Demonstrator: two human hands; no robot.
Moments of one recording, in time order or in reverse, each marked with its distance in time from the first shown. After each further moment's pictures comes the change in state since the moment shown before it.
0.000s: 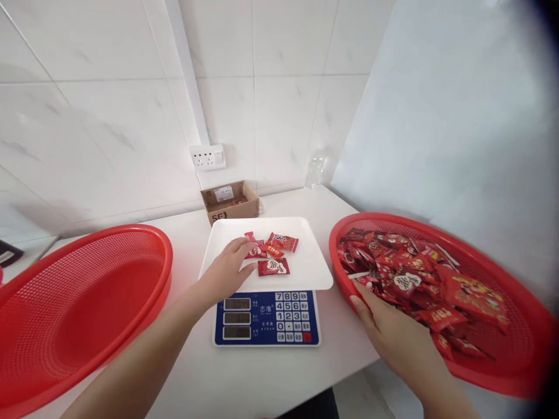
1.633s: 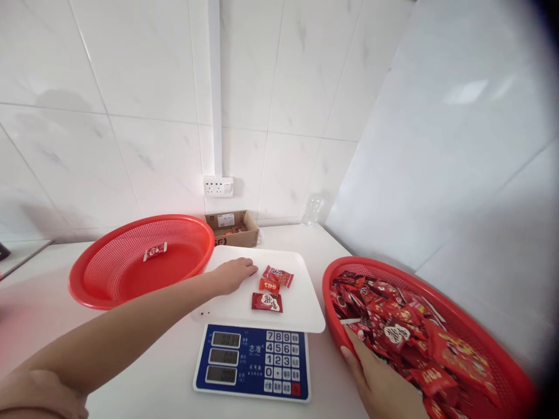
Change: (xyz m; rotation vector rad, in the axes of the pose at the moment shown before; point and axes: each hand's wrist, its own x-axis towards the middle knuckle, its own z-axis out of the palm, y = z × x) left_hand 0.060 -0.032 0.004 0.273 -0.200 0.264; right_hand 0.002 0.012 0.014 0.052 0.034 -0.077
